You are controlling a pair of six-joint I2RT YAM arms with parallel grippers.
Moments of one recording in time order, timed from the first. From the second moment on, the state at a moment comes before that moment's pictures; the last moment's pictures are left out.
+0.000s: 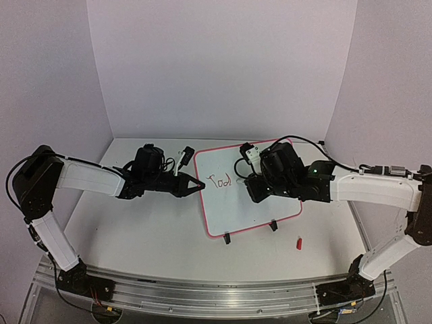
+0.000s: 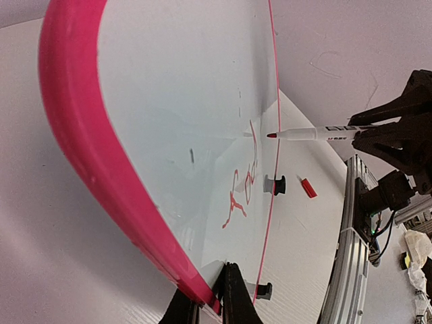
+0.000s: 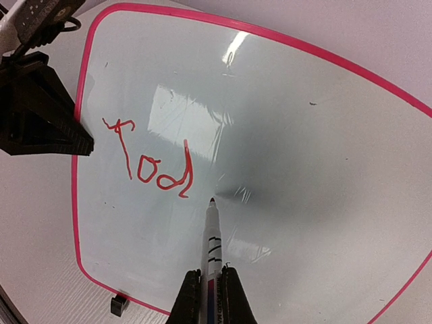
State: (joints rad) left arm -0.67 1.70 0.91 0.31 0.52 -0.31; right arm 0.94 1.48 1.09 -0.31 0.30 0.14
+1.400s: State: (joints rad) left arm -0.67 1.70 0.92 0.30 0.52 -0.31; right arm 0.94 1.52 1.13 -0.35 0.32 0.14
